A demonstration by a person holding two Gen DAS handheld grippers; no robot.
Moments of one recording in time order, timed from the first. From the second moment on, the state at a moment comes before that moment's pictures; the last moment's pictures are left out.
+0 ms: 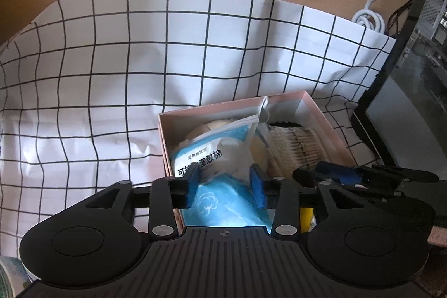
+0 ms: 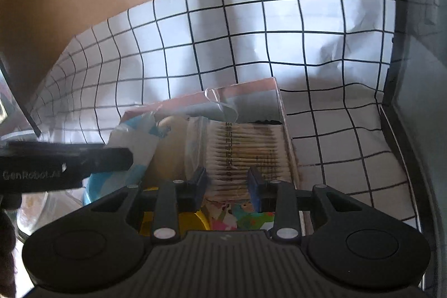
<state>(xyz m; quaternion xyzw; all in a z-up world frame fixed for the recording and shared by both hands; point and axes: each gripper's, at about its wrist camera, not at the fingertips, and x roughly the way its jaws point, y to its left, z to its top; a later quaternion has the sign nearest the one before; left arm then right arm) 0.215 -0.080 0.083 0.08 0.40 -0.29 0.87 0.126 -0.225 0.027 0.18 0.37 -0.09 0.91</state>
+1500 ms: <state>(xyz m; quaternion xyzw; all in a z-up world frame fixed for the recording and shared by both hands) -0.002 0.016 -0.029 0.01 0.29 -0.08 0.95 -0.005 -0.149 -0.016 0.01 0.39 0.00 0.92</state>
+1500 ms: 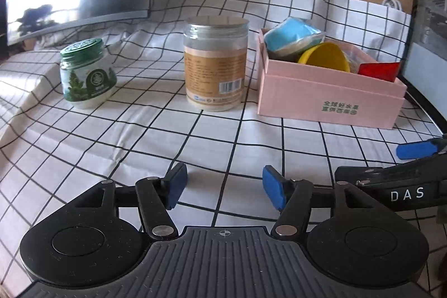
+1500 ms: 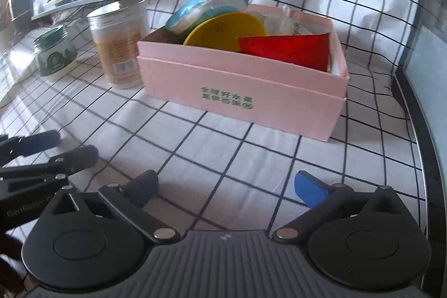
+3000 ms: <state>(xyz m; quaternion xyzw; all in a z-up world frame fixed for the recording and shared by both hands) -0.009 0.008 -0.031 0.01 0.28 -0.06 0.96 -0.016 -0.153 -0.021 0.02 0.35 -0.01 0.94</state>
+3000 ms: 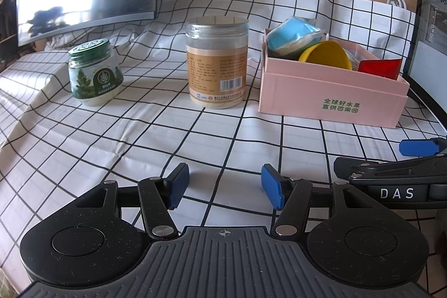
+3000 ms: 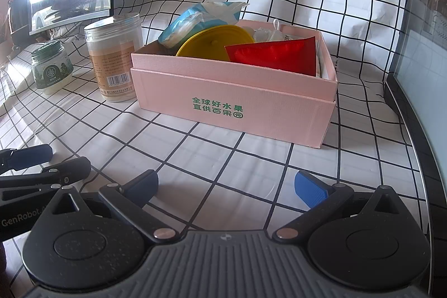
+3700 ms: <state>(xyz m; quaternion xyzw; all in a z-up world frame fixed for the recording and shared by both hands) -0.008 0.007 -0.030 0.01 0.28 -0.07 0.96 -0.016 -0.153 -0.021 0.02 0.35 -0.01 0.94</state>
